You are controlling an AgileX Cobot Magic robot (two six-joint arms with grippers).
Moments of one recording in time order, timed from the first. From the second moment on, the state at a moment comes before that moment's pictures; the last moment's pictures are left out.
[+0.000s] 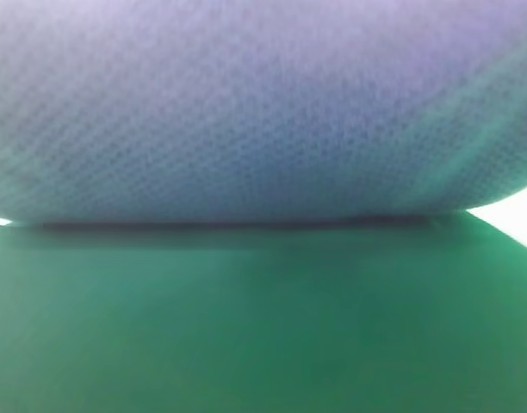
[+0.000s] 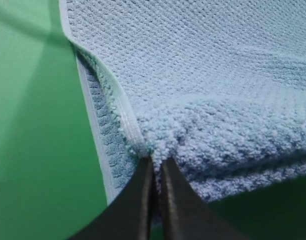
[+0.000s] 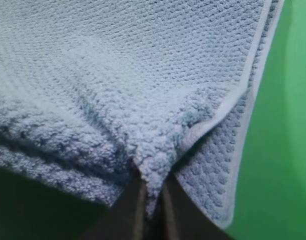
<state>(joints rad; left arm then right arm) -0.24 0.94 -0.65 -0.47 0.79 0.07 0.74 1.04 -0.76 -0.19 0.85 0.51</state>
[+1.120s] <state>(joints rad) -0.24 1.74 -1.10 -0.44 0.49 0.10 0.42 1.76 -1.15 -0.17 0.58 0.27</state>
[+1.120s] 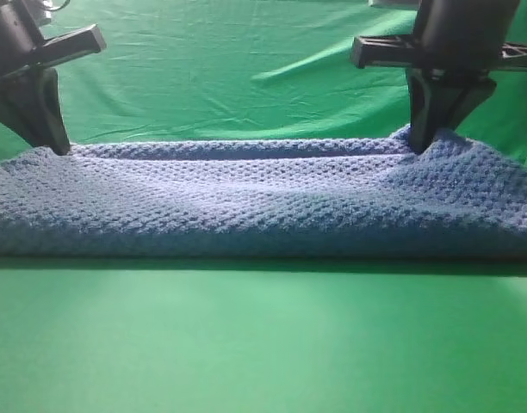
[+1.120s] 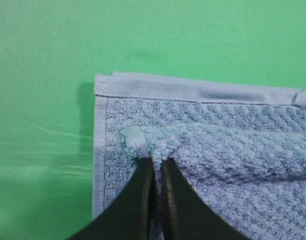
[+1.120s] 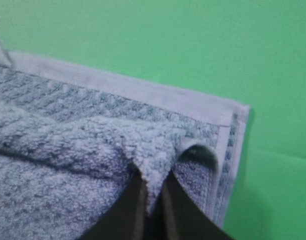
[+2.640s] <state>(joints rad) -0.23 1.11 -1.28 -0.41 0.88 0.17 0.37 1.21 -1.41 -0.11 1.09 0.17</state>
